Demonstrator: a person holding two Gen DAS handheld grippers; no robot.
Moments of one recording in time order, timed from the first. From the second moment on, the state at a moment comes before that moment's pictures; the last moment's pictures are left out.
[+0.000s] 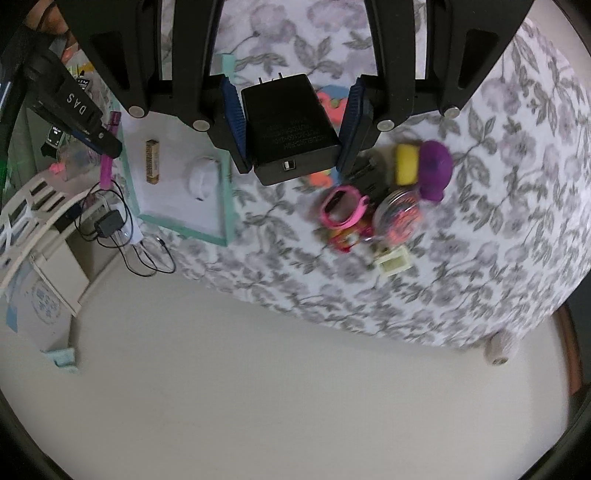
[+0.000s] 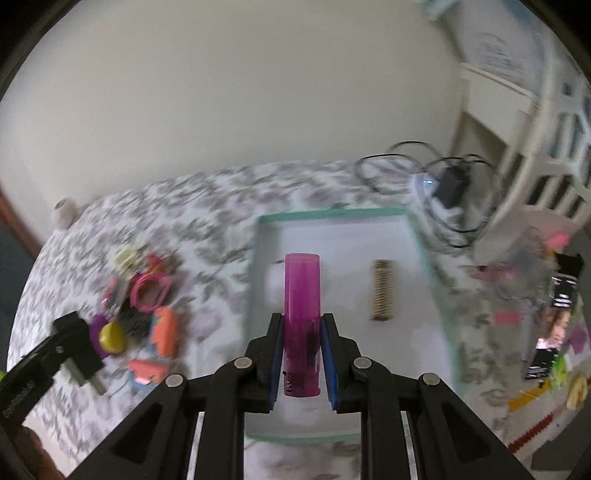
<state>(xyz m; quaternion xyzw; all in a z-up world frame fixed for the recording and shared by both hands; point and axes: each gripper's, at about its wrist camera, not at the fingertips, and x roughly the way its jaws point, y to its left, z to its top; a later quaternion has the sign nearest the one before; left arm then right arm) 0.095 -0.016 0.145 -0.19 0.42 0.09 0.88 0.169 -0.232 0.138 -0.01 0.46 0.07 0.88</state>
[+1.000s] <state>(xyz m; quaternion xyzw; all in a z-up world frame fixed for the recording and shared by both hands) 0.169 -0.151 0.053 -0.08 0.52 0.00 0.85 0.206 -0.314 0.046 0.00 0.55 -0.02 0.84</state>
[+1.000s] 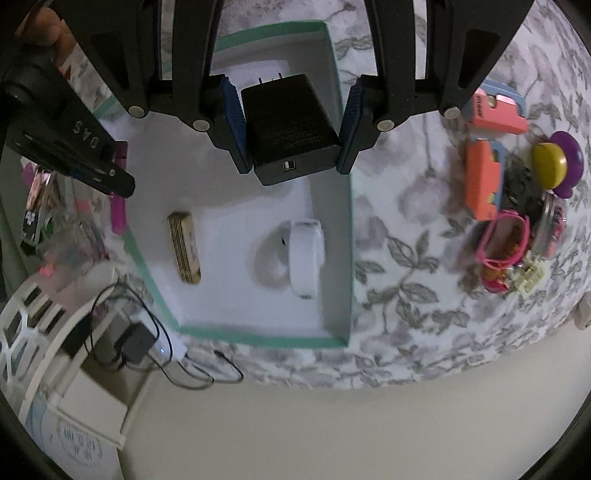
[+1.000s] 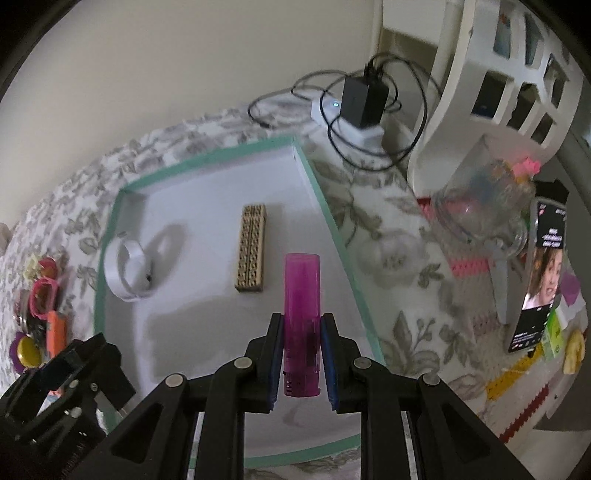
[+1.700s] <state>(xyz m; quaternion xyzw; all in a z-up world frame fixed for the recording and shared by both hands) 0.173 -0.159 0.032 -0.10 0.56 -0.02 0.82 0.204 -0.310 0.019 -0.02 0.59 -0.01 0.81</state>
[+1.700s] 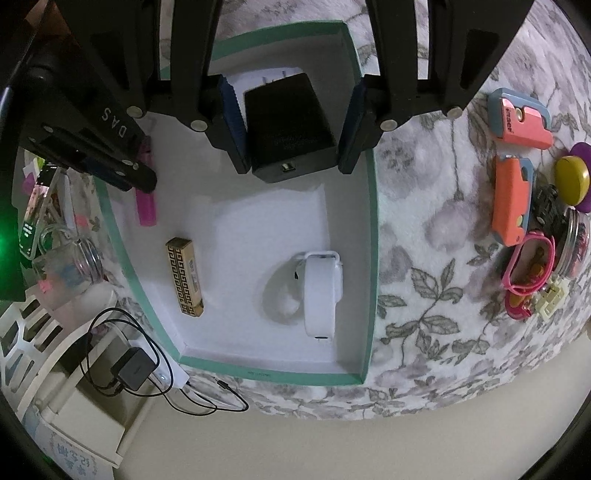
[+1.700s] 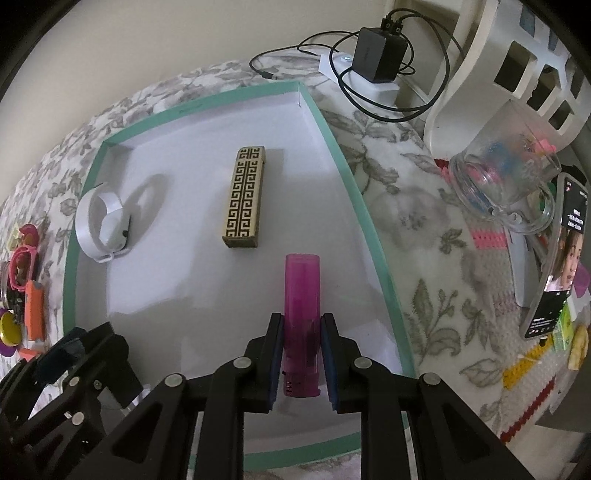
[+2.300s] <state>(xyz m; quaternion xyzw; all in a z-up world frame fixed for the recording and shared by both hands) 0.153 -0.120 0.088 -0.16 0.51 0.01 0.84 0.194 -0.303 0.073 -0.02 0.53 0.00 0.85</state>
